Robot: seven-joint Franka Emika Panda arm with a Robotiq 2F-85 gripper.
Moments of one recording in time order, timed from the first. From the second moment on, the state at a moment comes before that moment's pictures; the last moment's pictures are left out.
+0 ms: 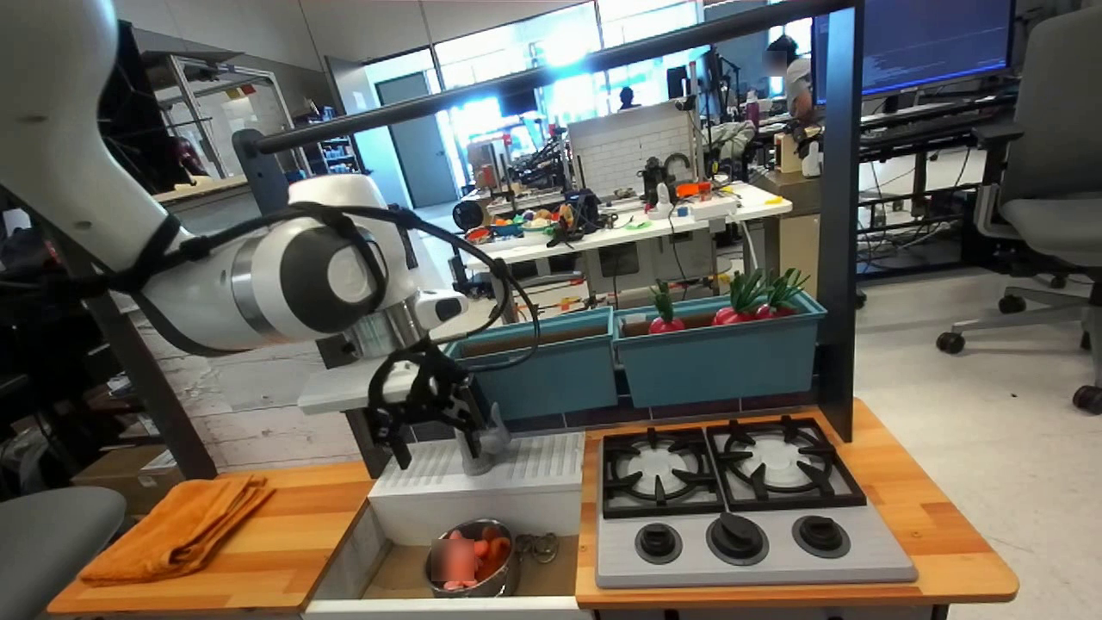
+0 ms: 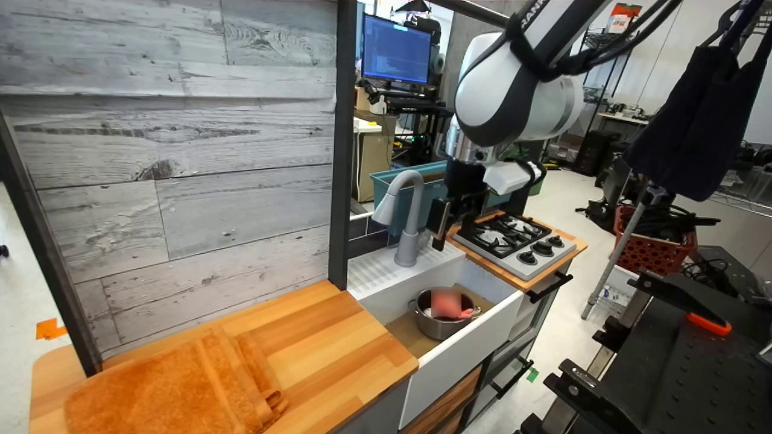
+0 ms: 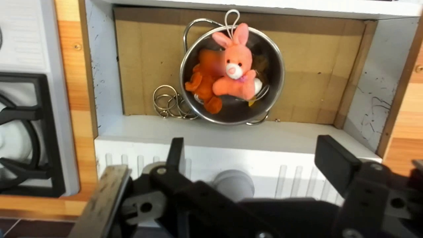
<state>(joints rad) -0.05 0.87 -0.04 -1.77 -0.04 2.66 -0.17</state>
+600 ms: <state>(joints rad) -0.18 0.55 0.13 -2.08 0.00 2.72 -0.37</state>
